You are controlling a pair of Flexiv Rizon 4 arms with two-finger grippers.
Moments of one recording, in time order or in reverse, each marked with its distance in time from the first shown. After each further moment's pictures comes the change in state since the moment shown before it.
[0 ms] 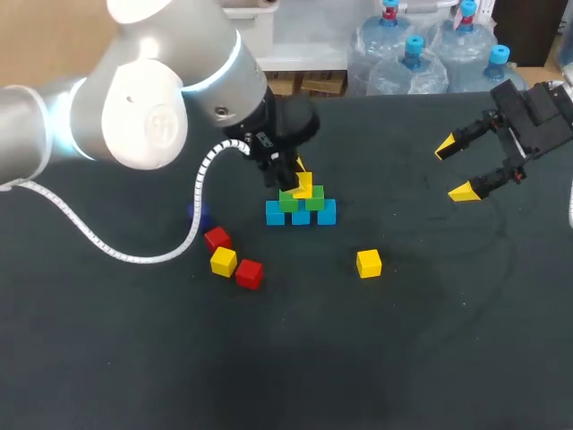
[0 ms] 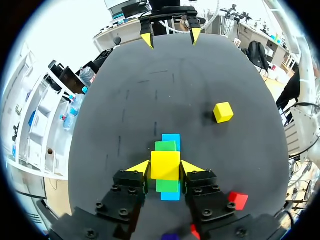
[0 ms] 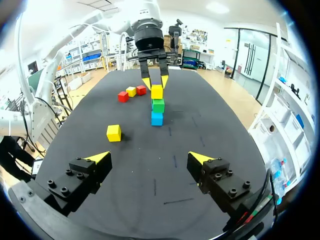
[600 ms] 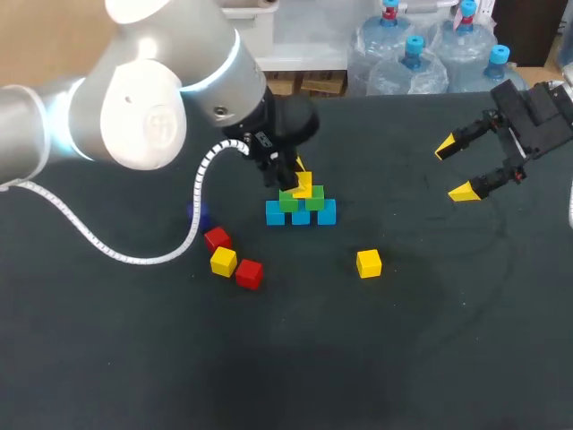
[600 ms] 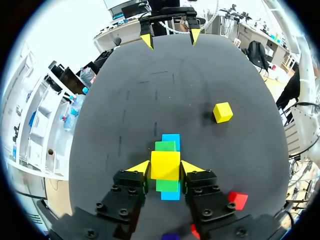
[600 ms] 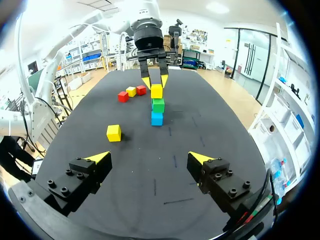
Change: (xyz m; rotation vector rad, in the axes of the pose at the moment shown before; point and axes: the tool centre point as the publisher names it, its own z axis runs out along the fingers) left arm 0.000 -0.001 -0.002 -0.003 -0.002 0.003; right arm 0.000 0.000 0.000 0.000 0.000 0.000
